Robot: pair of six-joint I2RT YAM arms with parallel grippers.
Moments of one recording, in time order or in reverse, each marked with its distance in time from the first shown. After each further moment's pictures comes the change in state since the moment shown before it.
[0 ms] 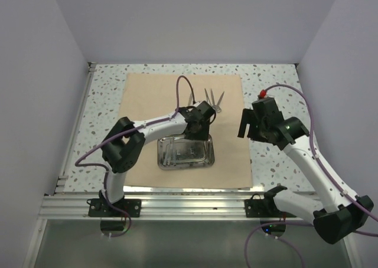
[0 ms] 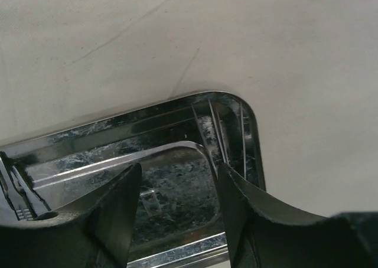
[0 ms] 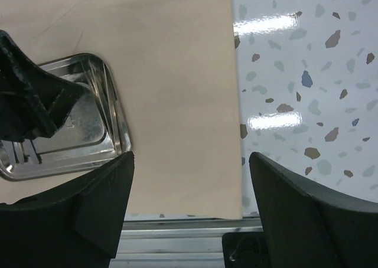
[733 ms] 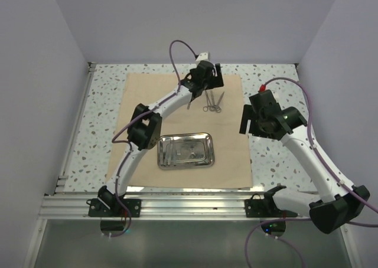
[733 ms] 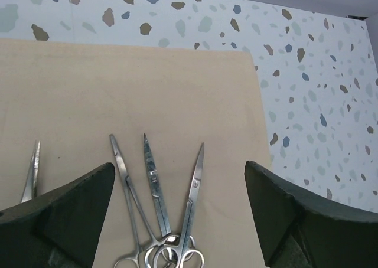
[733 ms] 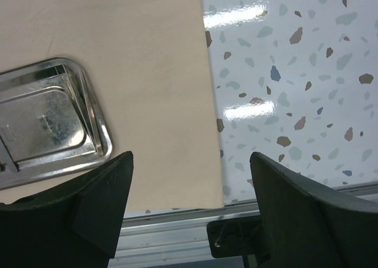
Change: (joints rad) left arm 0.216 0.566 0.797 0.385 -0.034 0.089; right arm 0.000 0.073 0.124 -0.132 0.081 -0.006
